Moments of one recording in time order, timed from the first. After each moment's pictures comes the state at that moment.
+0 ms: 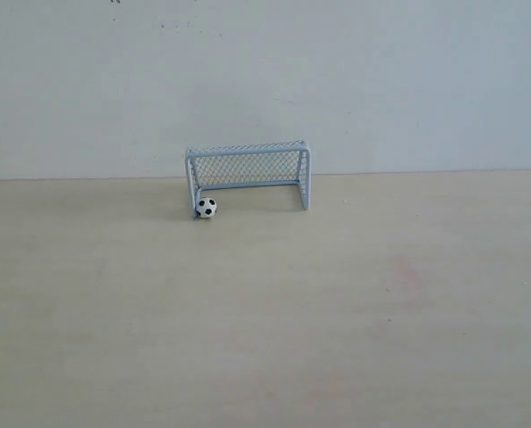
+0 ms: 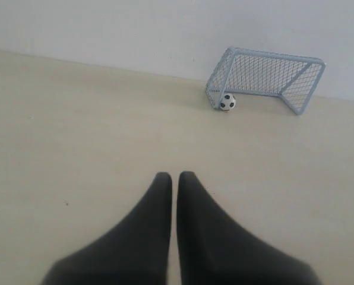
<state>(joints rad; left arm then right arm) -0.02 0.00 0.00 0.11 0.31 -0.30 0.02 0.01 0.00 0.01 0.33 0.00</state>
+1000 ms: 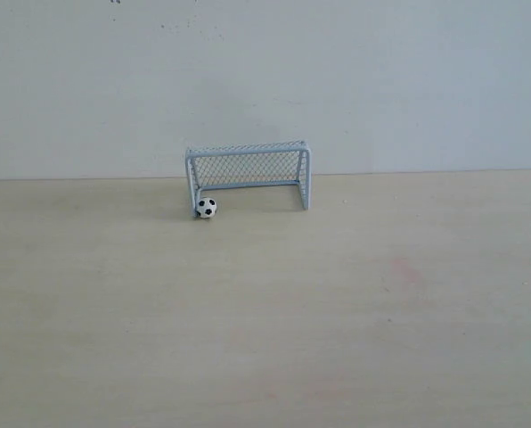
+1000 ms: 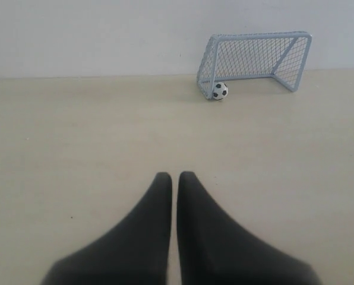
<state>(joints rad) -0.02 0.00 0.00 -0.03 0.31 0.00 0.02 0.01 0.00 0.01 0.33 0.00</state>
